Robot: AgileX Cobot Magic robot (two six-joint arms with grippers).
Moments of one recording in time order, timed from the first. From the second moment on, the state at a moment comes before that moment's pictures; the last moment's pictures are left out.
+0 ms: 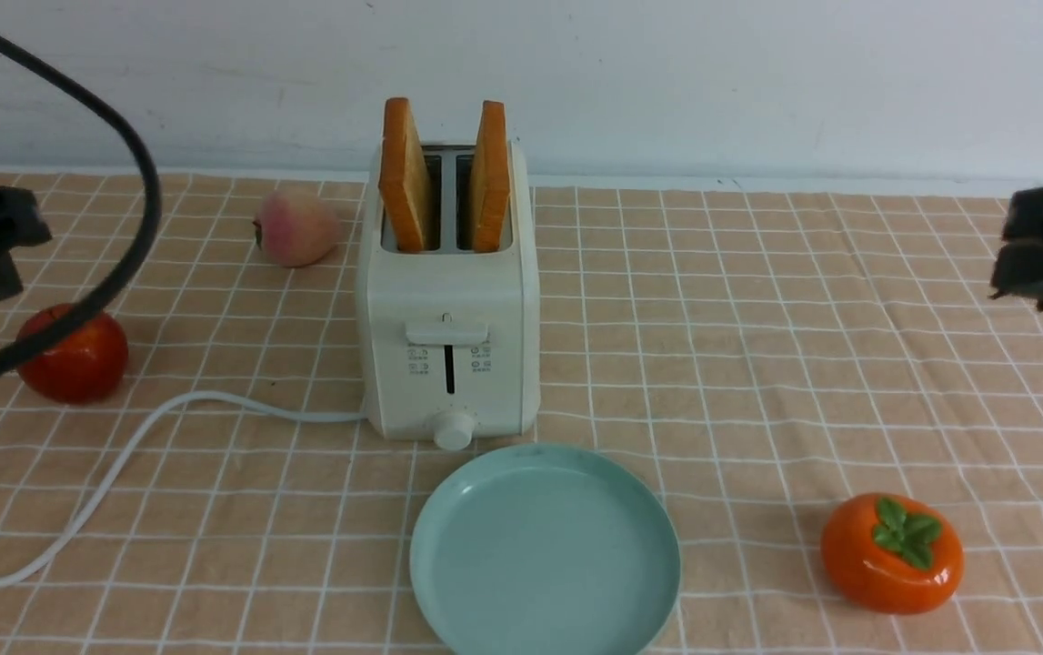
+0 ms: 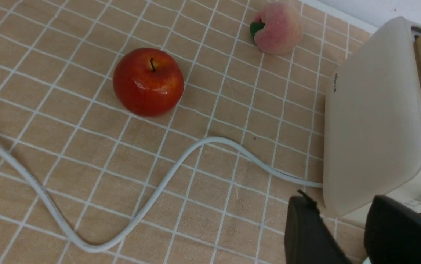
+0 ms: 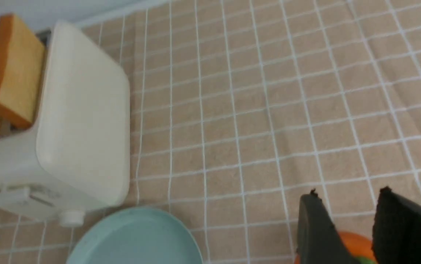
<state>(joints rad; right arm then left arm) 0.27 1.14 -1.04 0.00 0.67 0.41 -0.18 0.98 -0.95 0.24 0.67 -0.74</state>
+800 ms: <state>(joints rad) 0.35 1.49 -1.41 0.37 0.81 -0.04 -0.18 1.01 -0.95 0.15 0.79 -0.74</state>
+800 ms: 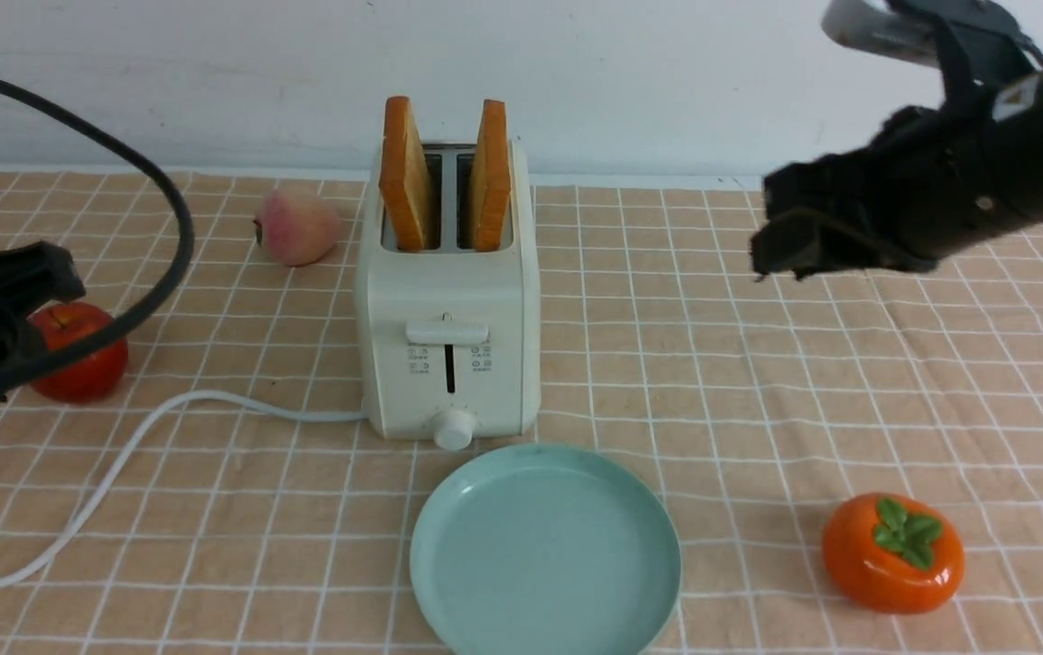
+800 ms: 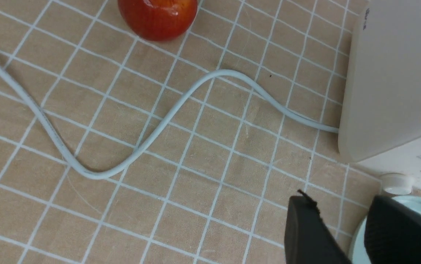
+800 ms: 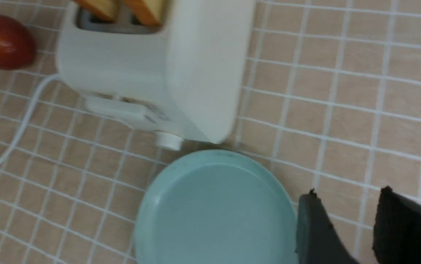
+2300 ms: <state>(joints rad) 0.46 1.73 -2.05 0.38 1.07 0.01 -0.18 1.01 -0.95 0.11 0.85 -0.74</state>
